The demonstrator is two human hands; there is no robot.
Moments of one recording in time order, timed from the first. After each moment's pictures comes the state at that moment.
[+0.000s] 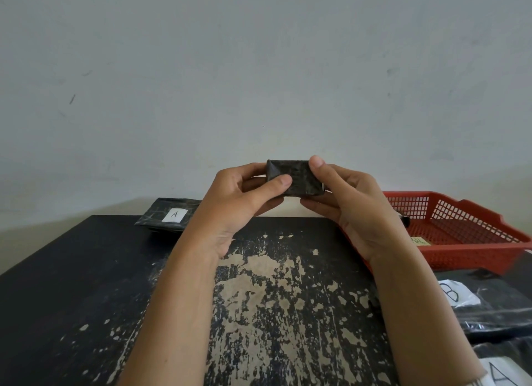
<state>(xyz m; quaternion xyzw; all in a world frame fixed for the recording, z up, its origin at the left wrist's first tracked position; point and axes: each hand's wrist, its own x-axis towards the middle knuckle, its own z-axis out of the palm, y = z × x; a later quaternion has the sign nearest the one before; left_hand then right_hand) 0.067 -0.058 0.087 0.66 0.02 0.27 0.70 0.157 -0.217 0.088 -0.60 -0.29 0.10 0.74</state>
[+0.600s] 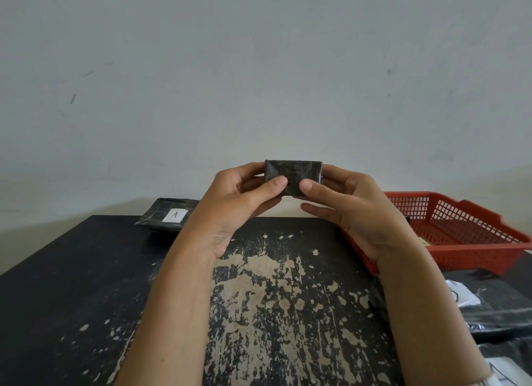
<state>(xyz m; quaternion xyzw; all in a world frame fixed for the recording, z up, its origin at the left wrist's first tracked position) 0.067 -0.054 0.086 0.67 0.00 0.26 0.70 0.165 -0.225 0.085 -0.60 -0.34 0.14 0.71</state>
